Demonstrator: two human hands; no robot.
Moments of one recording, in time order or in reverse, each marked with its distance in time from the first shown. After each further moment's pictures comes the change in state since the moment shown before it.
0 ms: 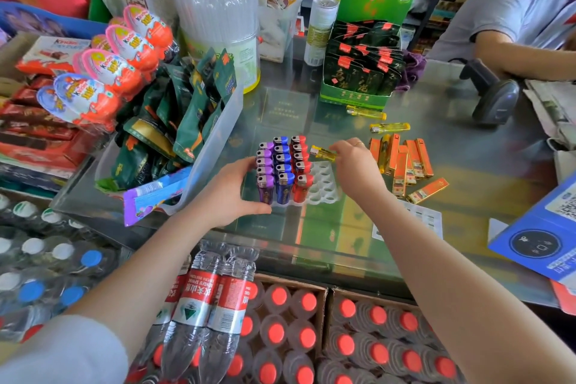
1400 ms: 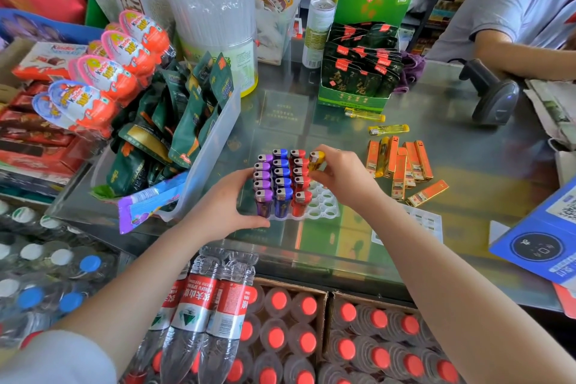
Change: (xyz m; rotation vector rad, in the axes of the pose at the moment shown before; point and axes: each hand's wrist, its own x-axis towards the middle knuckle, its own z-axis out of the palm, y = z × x) left_hand -0.009 -0.001 0.004 0.024 -0.001 0.012; right_hand -0.014 -0.014 -0.014 0.150 -0.116 -0.290
